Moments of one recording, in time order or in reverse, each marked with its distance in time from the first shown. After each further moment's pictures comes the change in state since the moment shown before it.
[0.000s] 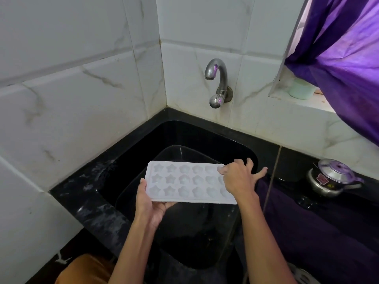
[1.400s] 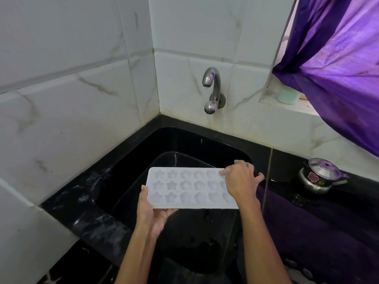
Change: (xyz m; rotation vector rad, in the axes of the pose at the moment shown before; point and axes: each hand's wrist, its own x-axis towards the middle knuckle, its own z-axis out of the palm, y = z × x) left_hand -0.003 0.007 -0.004 0.030 -0.091 -0.053; right_hand -0.016 -0.008 -0.007 0.158 0.122 0.092
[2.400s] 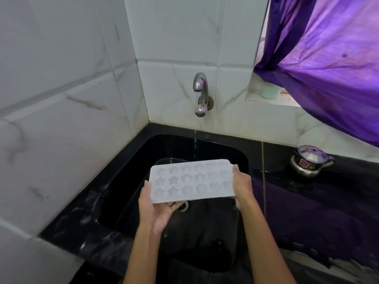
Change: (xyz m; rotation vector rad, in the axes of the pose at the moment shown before) left_hand 0.017 0.031 0.004 0.019 -0.223 -0.084; right_hand -0.009 -0.001 0.030 1.136 0.033 0.521
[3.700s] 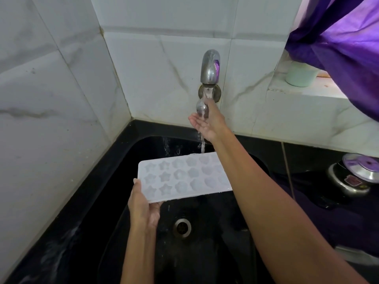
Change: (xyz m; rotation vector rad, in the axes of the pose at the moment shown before) left_hand 0.160 0.033 0.002 0.080 0.352 0.106; right_hand 0.175 -0.131 0.159 0.547 -0.342 0.088
